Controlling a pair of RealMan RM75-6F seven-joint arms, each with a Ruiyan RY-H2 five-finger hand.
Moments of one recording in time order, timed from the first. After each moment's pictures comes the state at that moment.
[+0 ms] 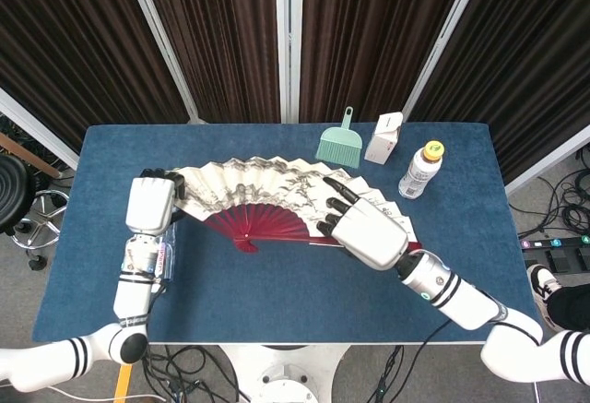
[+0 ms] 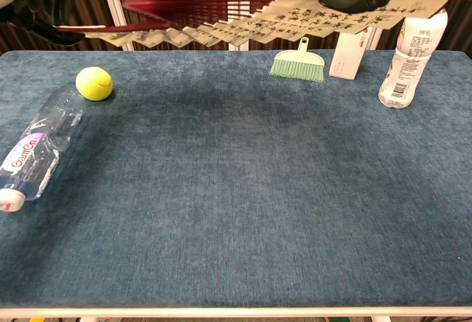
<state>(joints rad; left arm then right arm) -0.60 -1.61 -0.28 -1.50 1.15 1.39 0.56 0.83 -1.07 0.10 -1.86 -1.62 1.09 -0.25</state>
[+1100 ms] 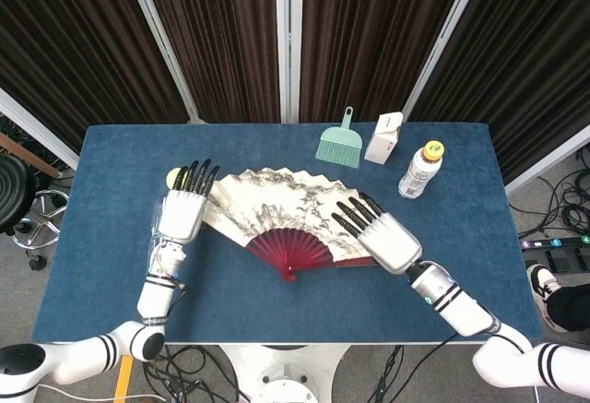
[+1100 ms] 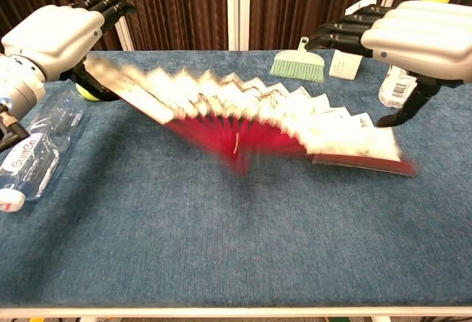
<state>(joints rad) -0.64 -1.79 -0.20 -1.21 1.25 1.31 0.50 0.69 -1.27 0.03 -1.63 -1.52 1.04 -0.45</state>
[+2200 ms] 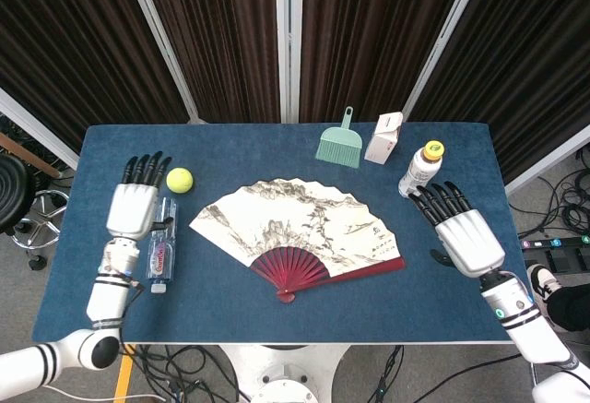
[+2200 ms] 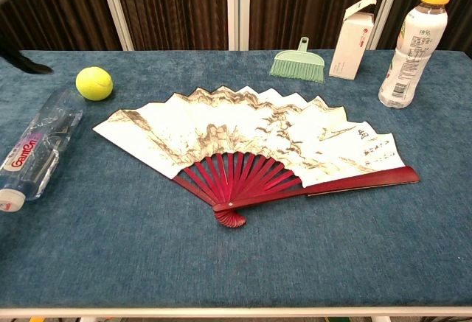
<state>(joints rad) -0.54 -1.43 -0.22 -1.56 1.13 1.28 0.43 0.47 -1.03 0.02 -1.72 -1.52 1.26 -0.21</state>
